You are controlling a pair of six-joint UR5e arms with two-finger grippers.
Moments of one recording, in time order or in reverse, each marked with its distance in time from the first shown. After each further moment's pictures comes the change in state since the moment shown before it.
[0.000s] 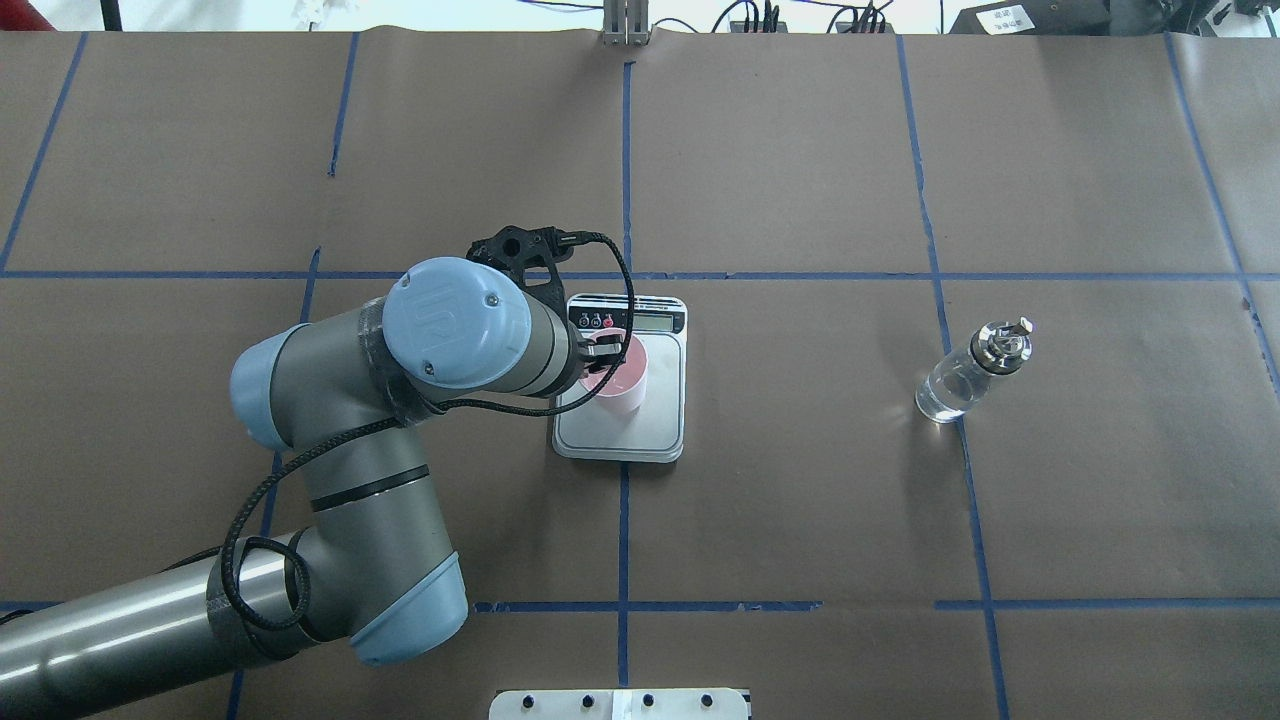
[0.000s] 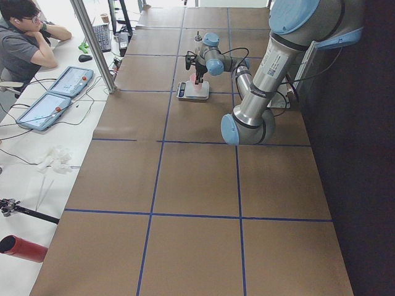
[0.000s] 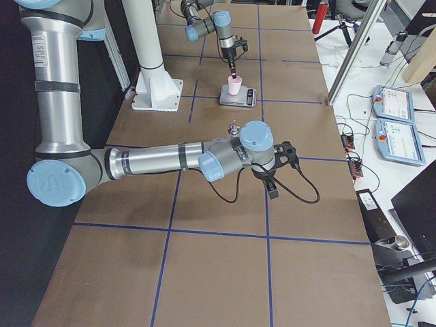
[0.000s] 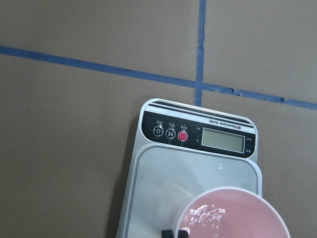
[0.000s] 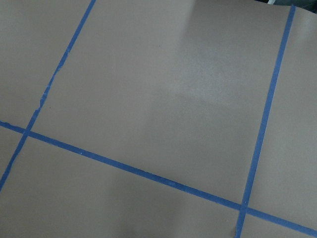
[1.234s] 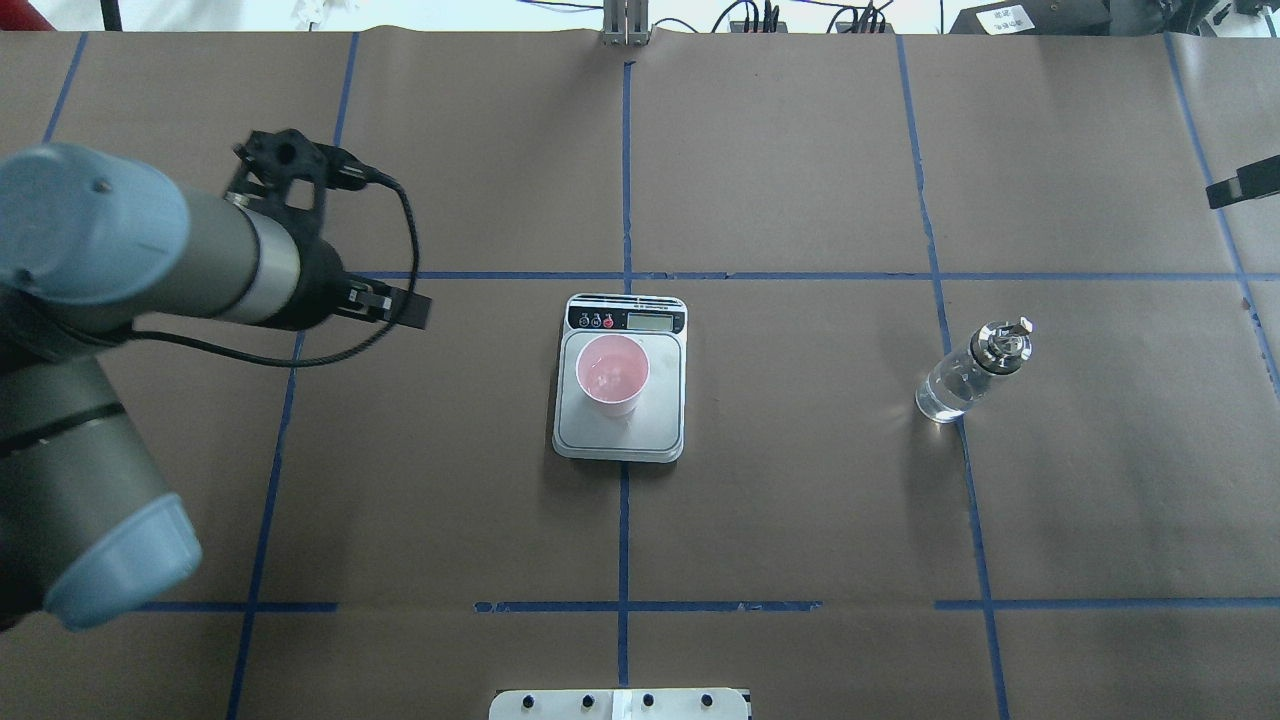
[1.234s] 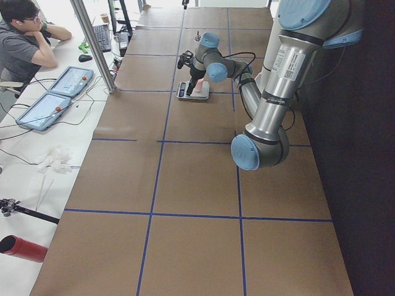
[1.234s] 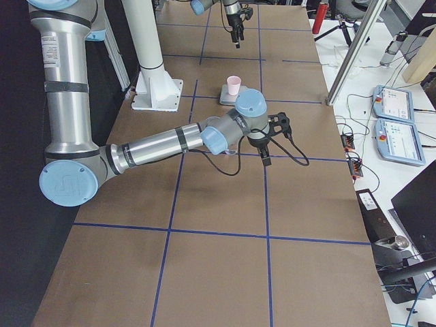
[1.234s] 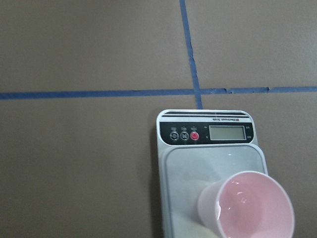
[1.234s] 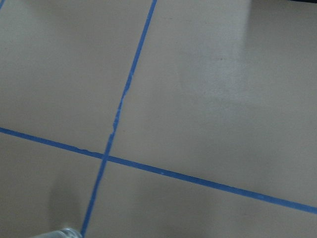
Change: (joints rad) left arm -0.270 0.341 -0.349 0.081 -0.145 0.610; right arm -0.175 0.008 0.215 -0.001 -0.029 0.385
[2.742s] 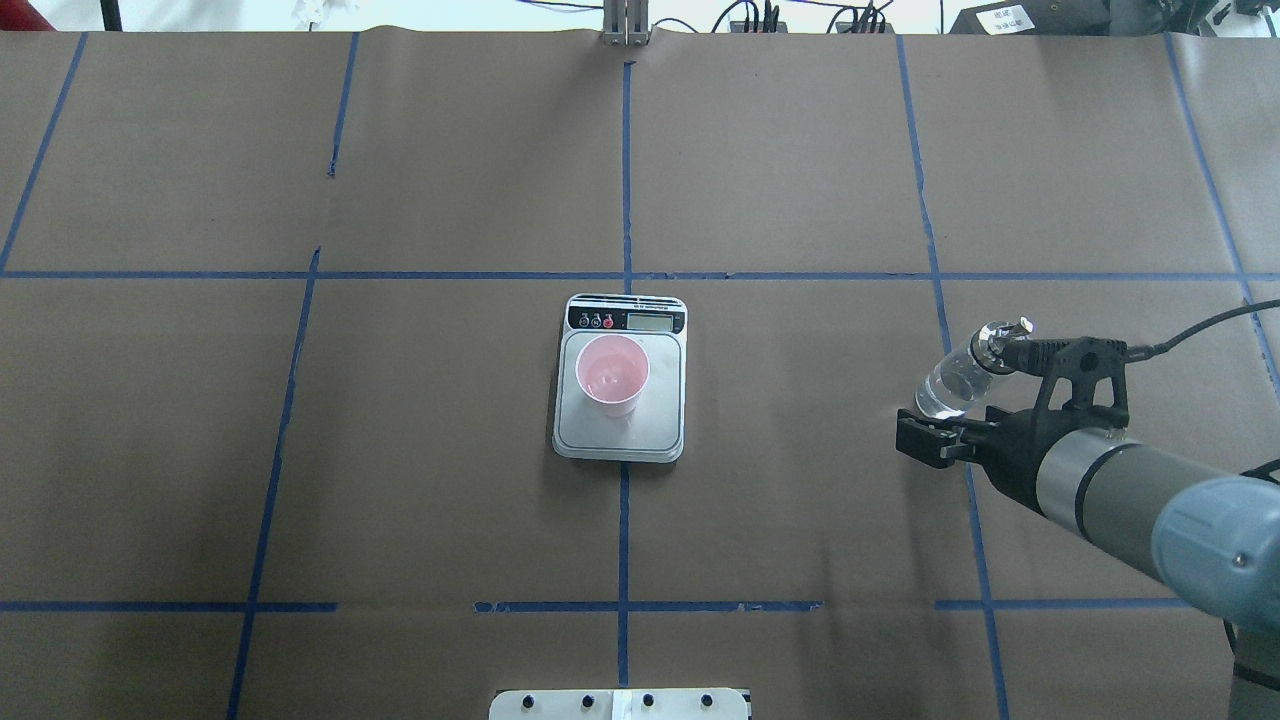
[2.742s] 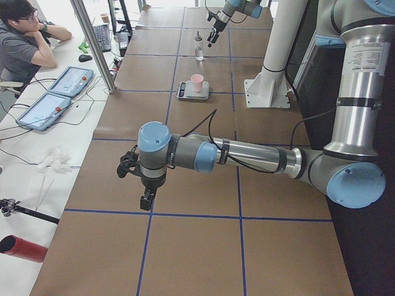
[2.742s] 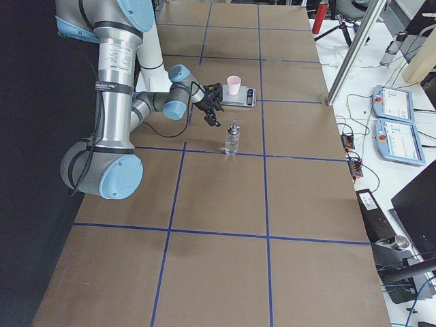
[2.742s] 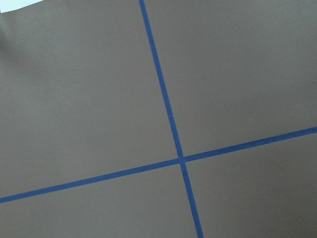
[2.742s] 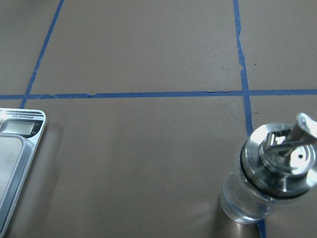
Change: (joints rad) left arm -0.882 0.306 0.428 -0.010 -0.438 0.914; right arm -1.009 -0.184 0.279 0.192 -1.110 0.817
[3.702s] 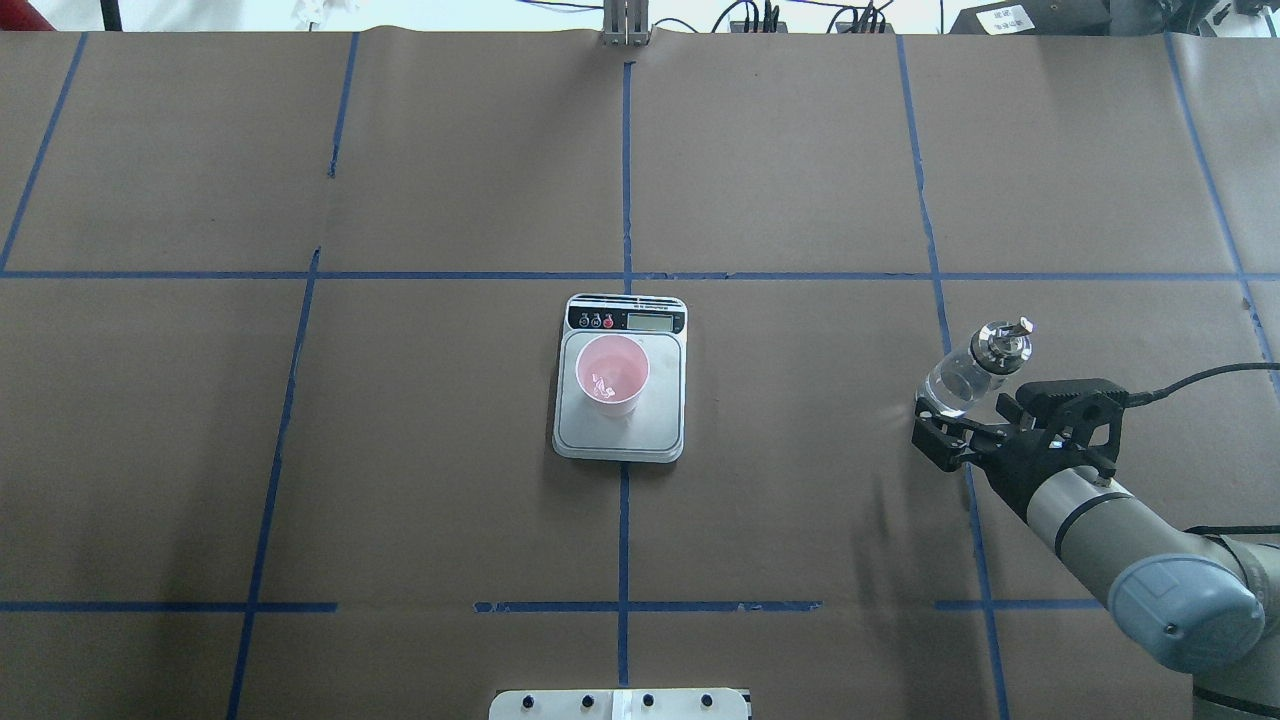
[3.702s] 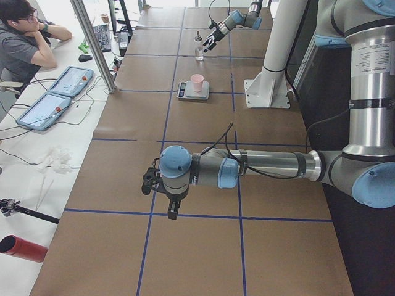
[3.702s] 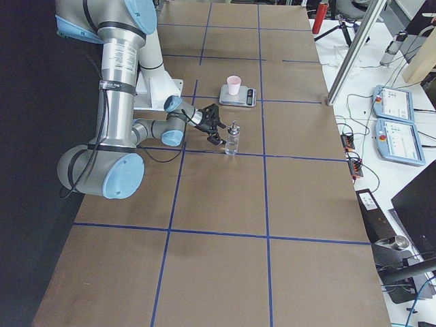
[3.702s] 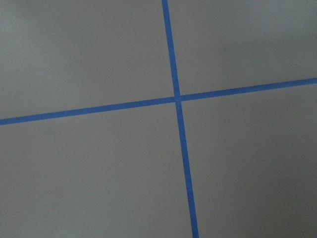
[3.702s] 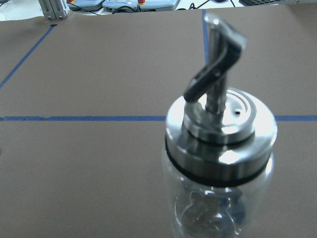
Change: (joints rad) left arm 0.001 0.132 -0.026 -0.004 -0.154 -0.009; right arm -0.063 -0.008 -0.234 0.253 -0.302 -0.001
